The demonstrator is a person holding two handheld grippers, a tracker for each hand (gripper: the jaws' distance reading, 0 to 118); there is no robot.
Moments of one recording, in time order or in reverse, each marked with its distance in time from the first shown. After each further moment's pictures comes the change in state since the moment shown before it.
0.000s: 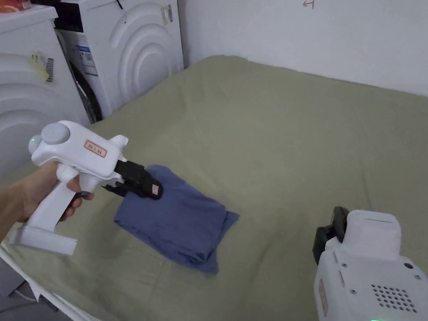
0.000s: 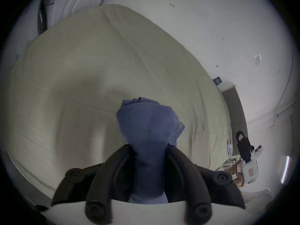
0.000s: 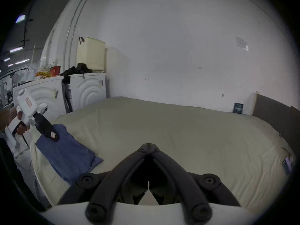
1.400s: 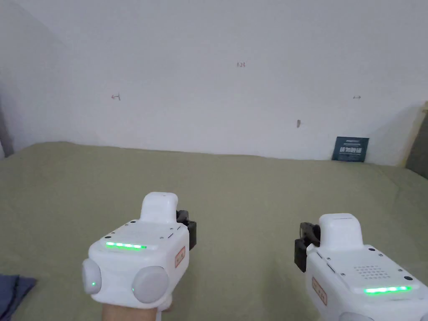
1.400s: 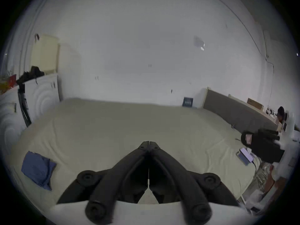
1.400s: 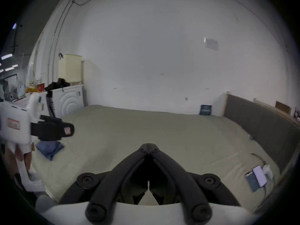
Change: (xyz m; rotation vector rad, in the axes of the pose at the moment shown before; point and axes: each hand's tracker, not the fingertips) left arm 0.504 -0.232 -0.135 0.749 0.098 -0.535; right arm 0.326 0.054 0.202 0.050 -0.255 0.004
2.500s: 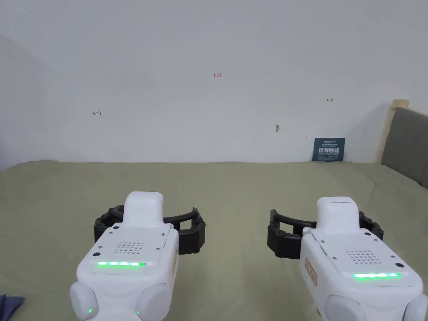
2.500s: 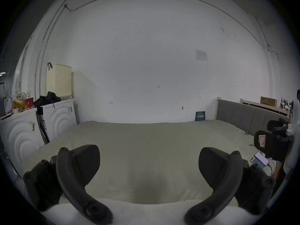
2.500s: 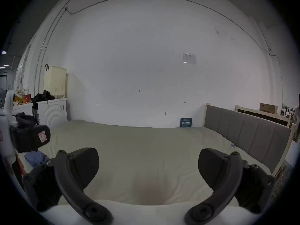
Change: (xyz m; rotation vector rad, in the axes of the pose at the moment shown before) left arm 0.037 0.010 0.037 0.139 0.152 -0.108; right arm 0.009 0.014 0.021 0.129 -0.065 -0.065
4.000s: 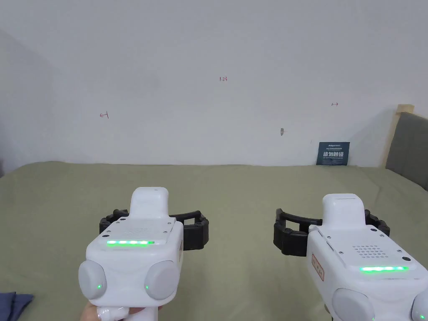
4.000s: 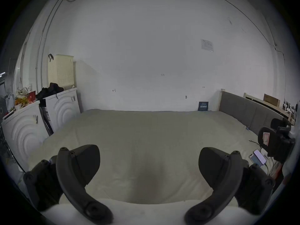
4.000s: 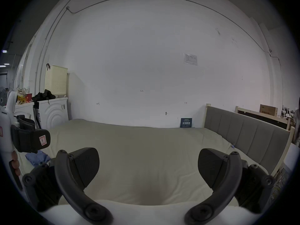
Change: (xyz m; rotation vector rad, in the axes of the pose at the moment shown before) left arm -0.018 0.018 0.002 -0.140 0.027 0.030; right arm -0.005 0.011 0.006 0.000 -0.004 0.018
